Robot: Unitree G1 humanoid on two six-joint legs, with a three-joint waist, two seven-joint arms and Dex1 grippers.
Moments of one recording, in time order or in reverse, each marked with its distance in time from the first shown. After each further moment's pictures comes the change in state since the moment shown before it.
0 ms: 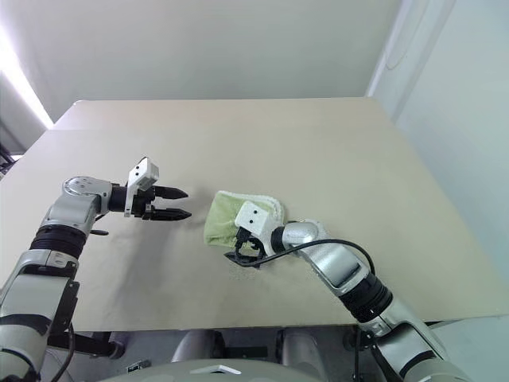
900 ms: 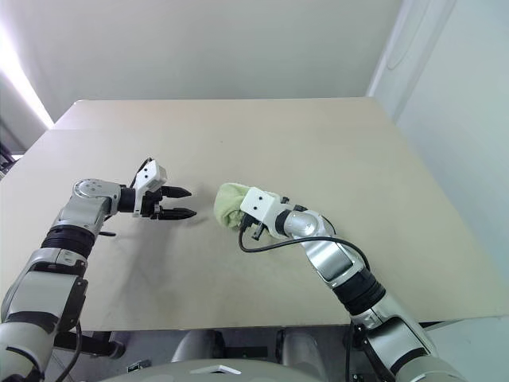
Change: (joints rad) left arm -0.024 -0.037 -0.006 0.086 0.052 -0.084 0.089; right arm -0.011 0.036 -0.060 0.062 -0.244 -0.141 -0.098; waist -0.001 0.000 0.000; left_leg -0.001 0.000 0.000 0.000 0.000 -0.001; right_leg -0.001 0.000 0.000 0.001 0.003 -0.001
